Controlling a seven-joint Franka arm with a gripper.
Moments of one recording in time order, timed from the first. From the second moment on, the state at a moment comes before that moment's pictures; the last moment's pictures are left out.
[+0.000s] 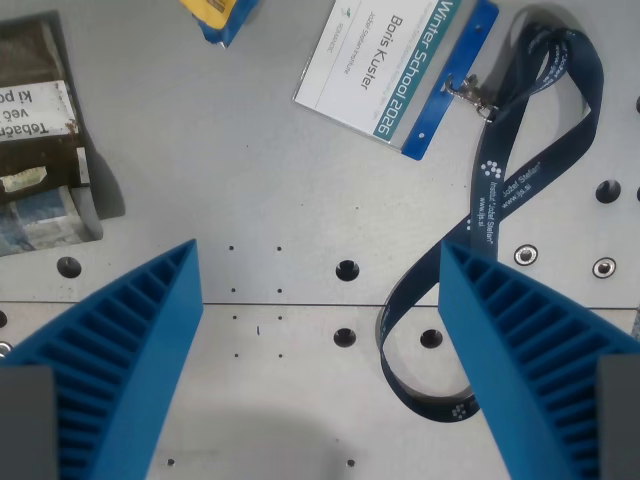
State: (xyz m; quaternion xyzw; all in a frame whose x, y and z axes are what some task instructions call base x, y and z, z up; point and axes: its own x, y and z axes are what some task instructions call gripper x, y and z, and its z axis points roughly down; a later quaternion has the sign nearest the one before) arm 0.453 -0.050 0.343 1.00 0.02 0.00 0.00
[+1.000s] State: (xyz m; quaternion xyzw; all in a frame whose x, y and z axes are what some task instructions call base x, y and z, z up) arm 0.456 -0.045 0.336 1.00 0.04 -0.01 0.00
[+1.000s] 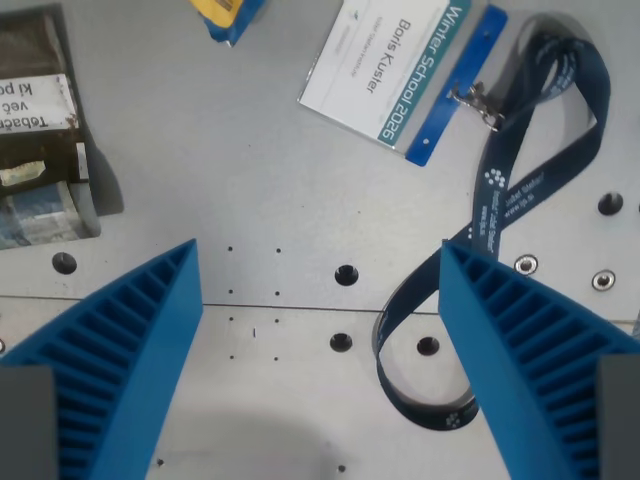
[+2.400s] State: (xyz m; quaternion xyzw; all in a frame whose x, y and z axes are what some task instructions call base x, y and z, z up) arm 0.501 0.010 0.247 0.96 0.27 0.00 0.01
